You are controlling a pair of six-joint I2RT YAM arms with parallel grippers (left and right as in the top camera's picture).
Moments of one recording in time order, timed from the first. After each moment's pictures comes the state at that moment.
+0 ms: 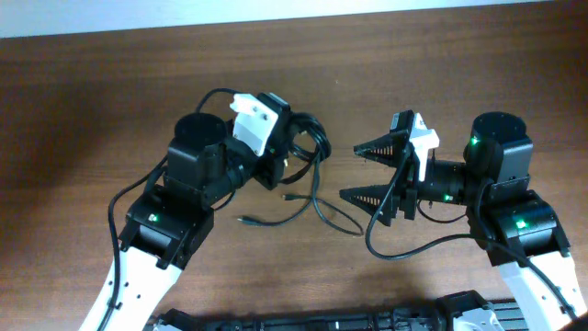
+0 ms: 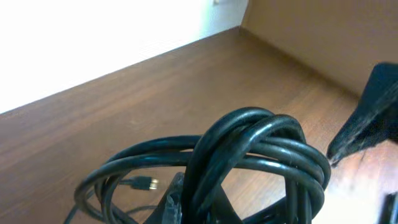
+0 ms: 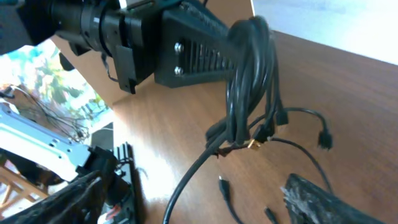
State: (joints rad) left arm -0.48 1.13 1.11 -0.38 0.34 -0.02; right arm 0.15 0.95 0.96 -0.50 -1.07 -0.08
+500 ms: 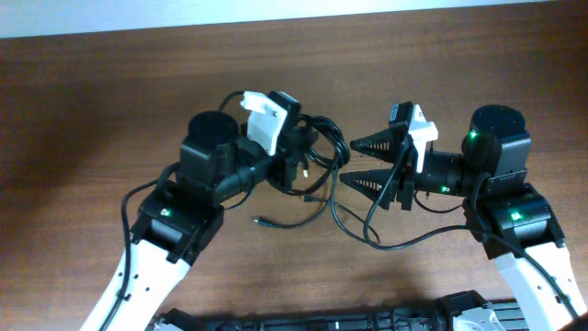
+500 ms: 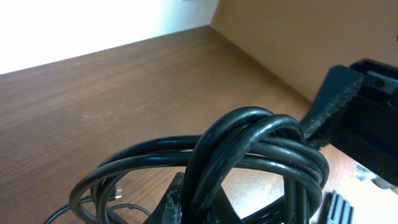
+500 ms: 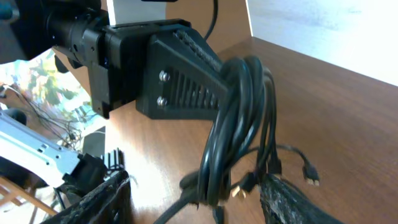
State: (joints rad) left arm -0.53 1.16 1.11 -0.34 0.43 -0.16; right arm 0.15 0.99 0.96 -0.41 -1.07 -0.07
